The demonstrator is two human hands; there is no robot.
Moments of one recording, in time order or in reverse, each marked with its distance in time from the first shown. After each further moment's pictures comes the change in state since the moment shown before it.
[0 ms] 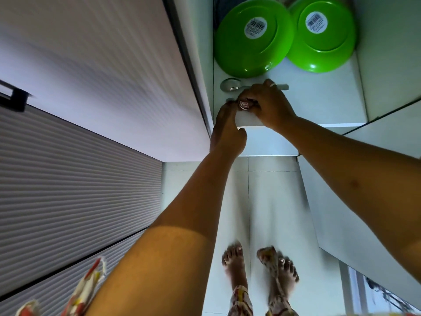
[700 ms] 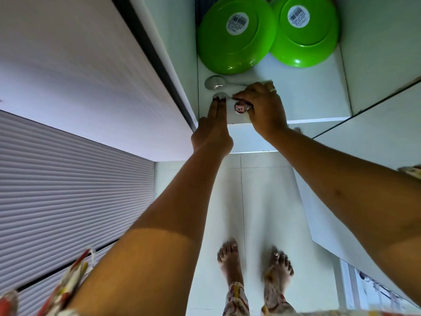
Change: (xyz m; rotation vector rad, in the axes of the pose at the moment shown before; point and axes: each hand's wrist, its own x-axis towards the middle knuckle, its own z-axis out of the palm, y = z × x) left_hand -0.002 0.007 0.001 0.516 -0.126 -0.028; right_hand -0.023 0.012 0.014 0.021 0.308 0.076
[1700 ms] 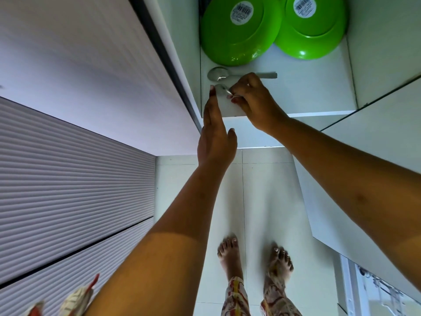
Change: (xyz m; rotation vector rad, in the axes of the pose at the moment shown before) left_hand -0.031 -0.003 0.017 -0.469 0.253 0.041; right_hand 0.001 -0.013 0.000 0.250 -0.209 -0.105
